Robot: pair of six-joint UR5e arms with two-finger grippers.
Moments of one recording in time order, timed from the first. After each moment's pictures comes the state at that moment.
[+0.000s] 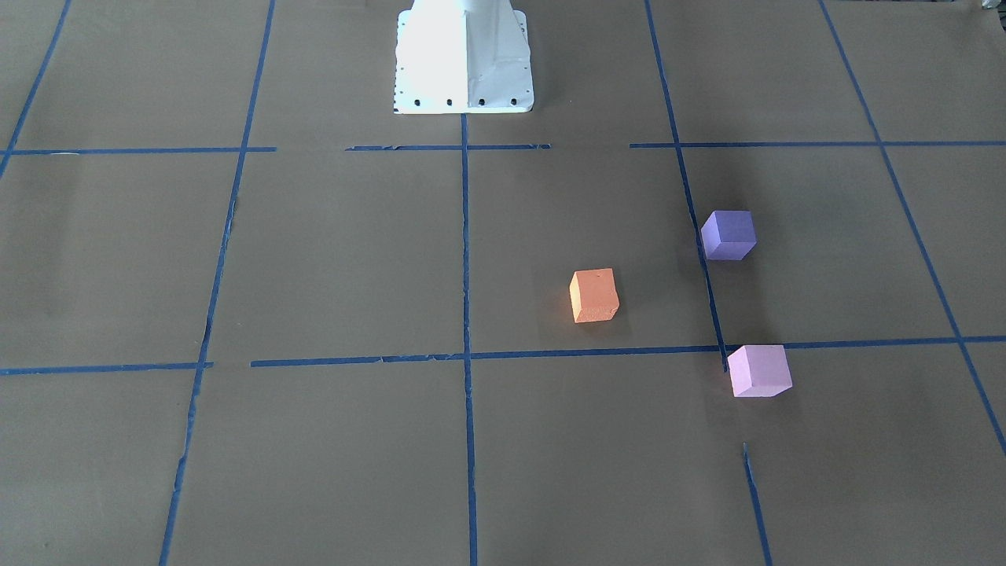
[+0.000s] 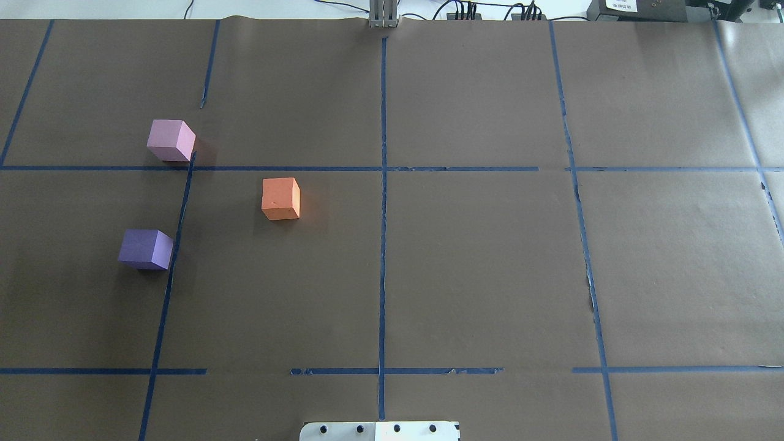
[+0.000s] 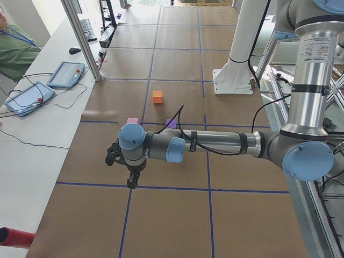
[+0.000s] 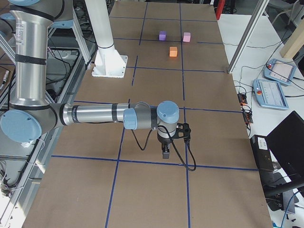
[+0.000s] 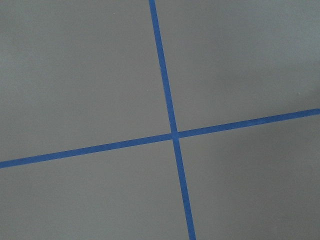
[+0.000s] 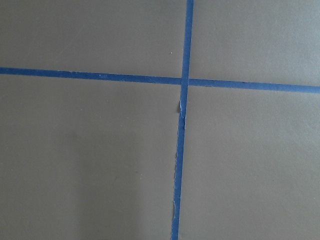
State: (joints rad) left arm -1.57 -1.62 -1.56 -1.69 -2.37 0.07; right arm 1.53 -1.68 1.76 -1.56 2.34 0.04
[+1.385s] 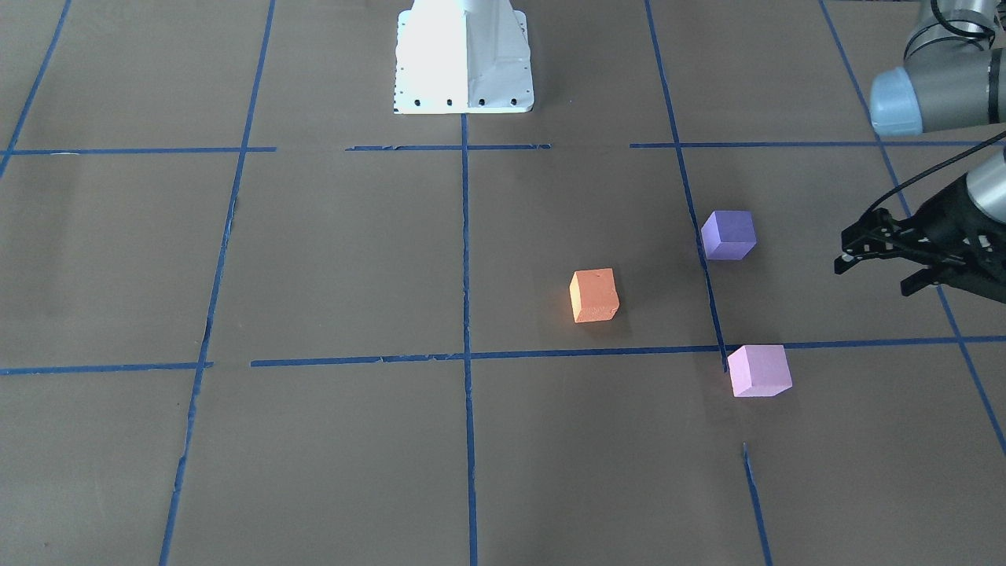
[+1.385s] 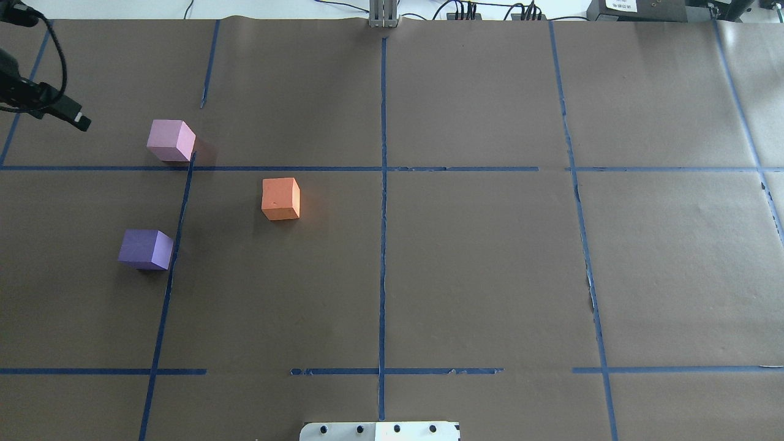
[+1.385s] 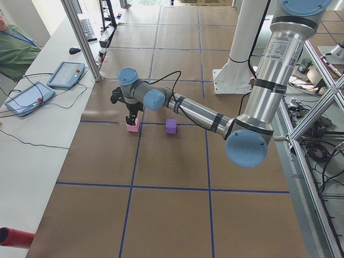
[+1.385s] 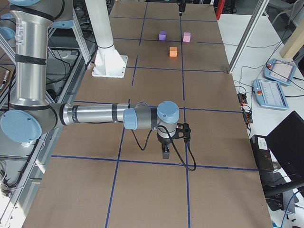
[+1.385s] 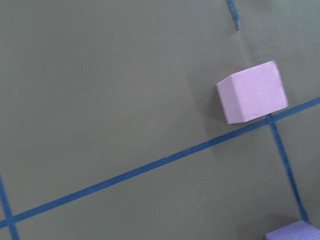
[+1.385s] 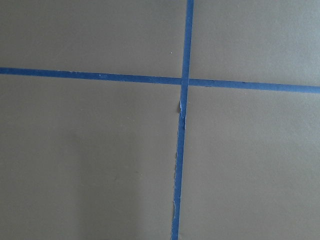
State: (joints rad) left arm -1.16 -1.89 -1.69 -1.69 -2.37 -0.40; right arm 1.53 -1.68 1.76 -1.56 2.34 0.04
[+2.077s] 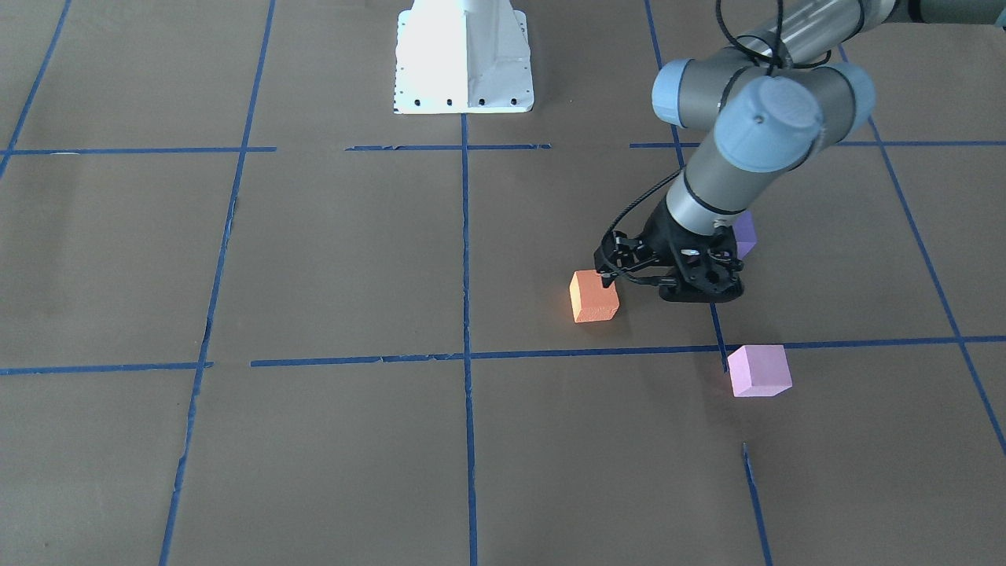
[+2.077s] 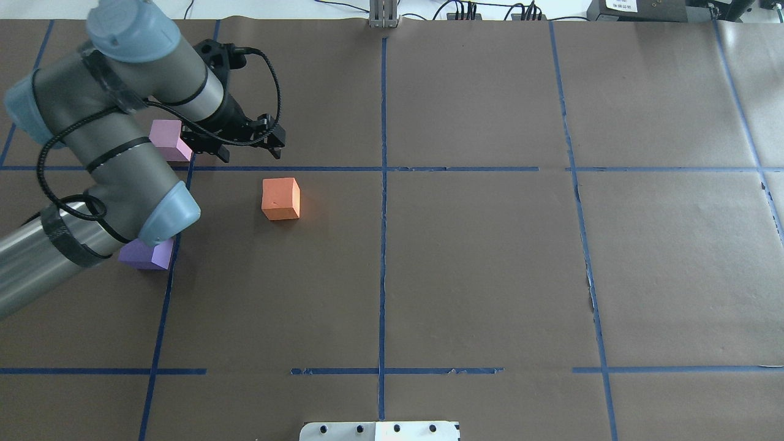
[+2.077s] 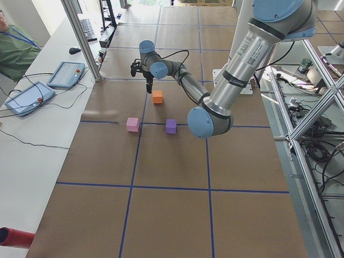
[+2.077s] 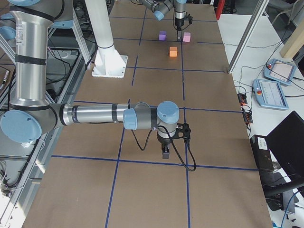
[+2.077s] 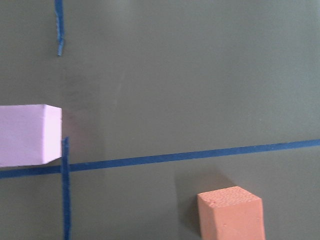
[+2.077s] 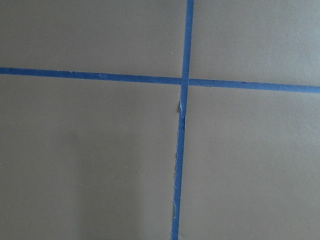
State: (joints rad) left arm -0.80 -2.18 -1.61 -1.70 -2.11 -1.05; right arm 1.53 -1.68 1.76 -1.56 2.34 0.04
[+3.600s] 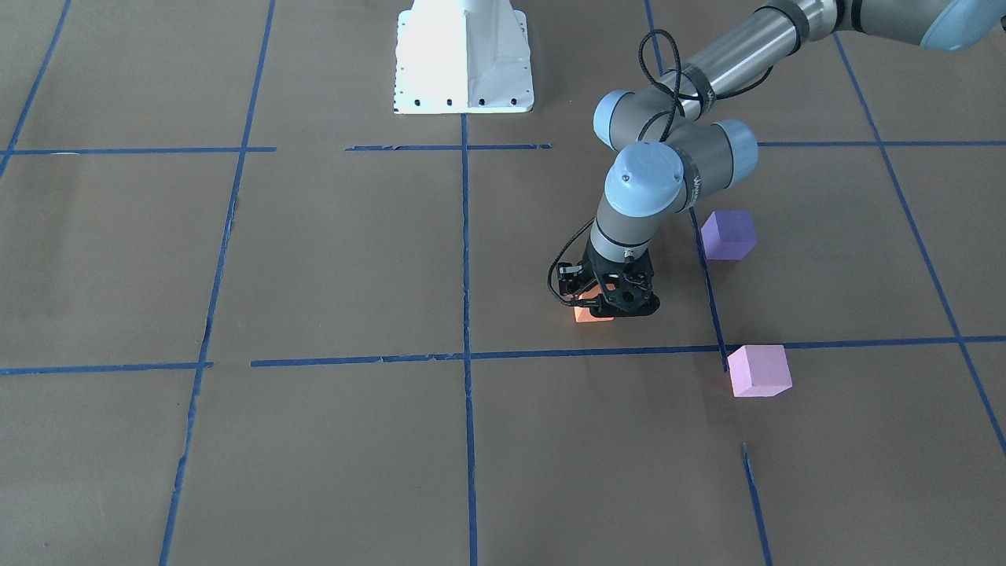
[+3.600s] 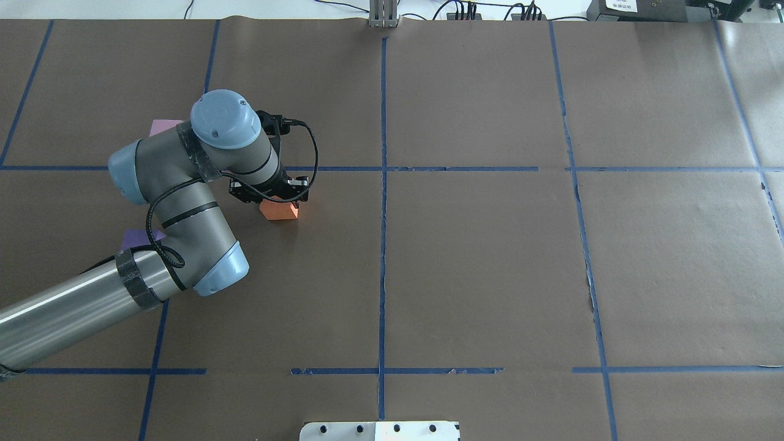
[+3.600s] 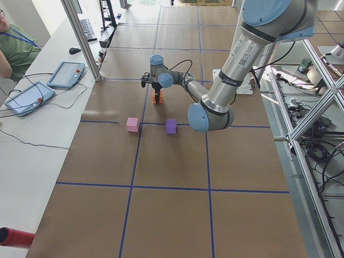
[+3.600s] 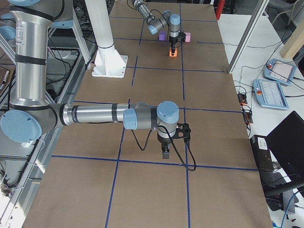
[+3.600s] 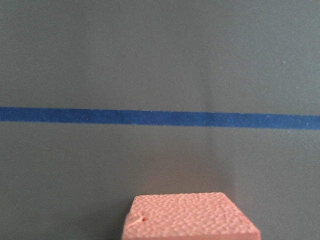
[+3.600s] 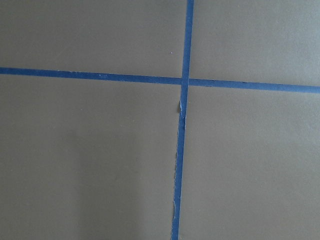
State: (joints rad) left arm -0.66 -2.20 -1.45 -1.78 -1.99 -1.11; right arm 1.53 -1.68 1.76 -1.56 2.34 0.04
